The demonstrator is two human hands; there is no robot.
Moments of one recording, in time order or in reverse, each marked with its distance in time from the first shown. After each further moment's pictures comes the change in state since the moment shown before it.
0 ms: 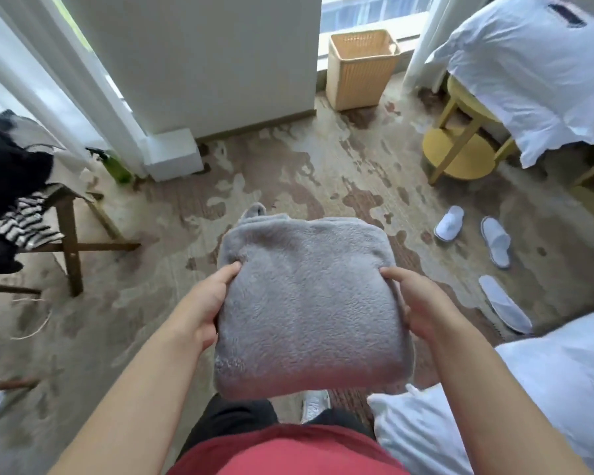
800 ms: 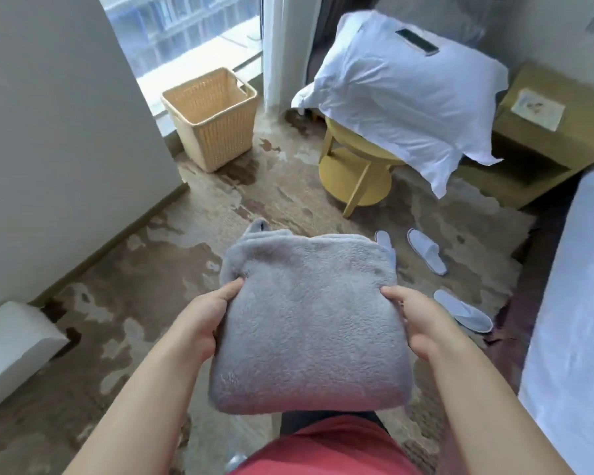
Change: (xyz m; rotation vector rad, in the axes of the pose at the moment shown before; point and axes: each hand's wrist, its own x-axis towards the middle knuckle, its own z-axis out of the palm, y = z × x) left_hand 0.393 0.399 0.237 0.407 -0.334 -0.137; right_hand 0.277 -0.338 0.002 0.494 0.364 0.067
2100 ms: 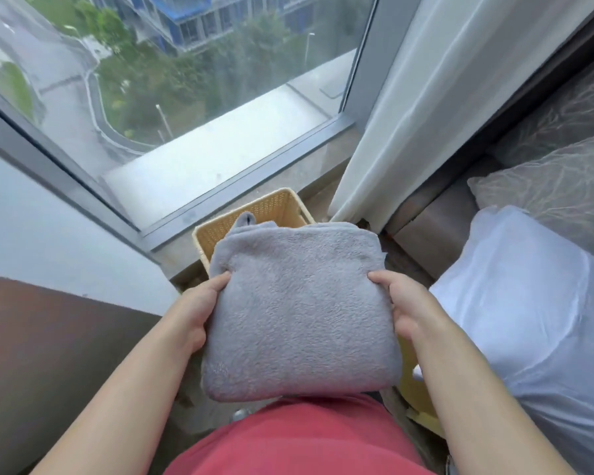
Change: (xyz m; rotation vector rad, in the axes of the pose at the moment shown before) left_hand 0.527 0.715 -0.078 -0.195 0.163 -0.024; right_hand 0.477 -0.656 0.516 -0.172 -0.128 0.030
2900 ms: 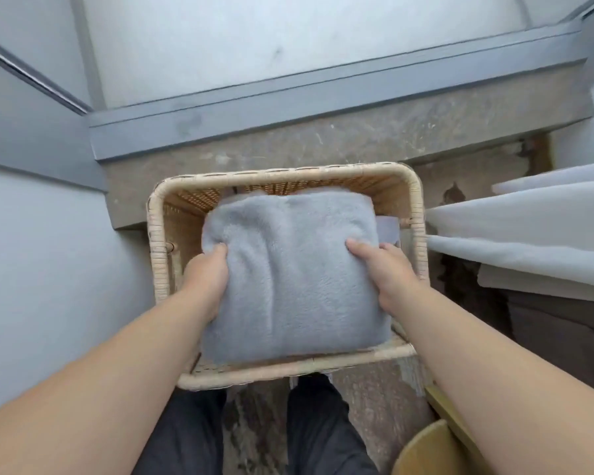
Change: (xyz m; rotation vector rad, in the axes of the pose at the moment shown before) left_hand 0.494 -0.036 -0.027 -0.166 0.531 -0.240; right_hand 0.515 0.009 0.215 -0.579 -0.055 0.050
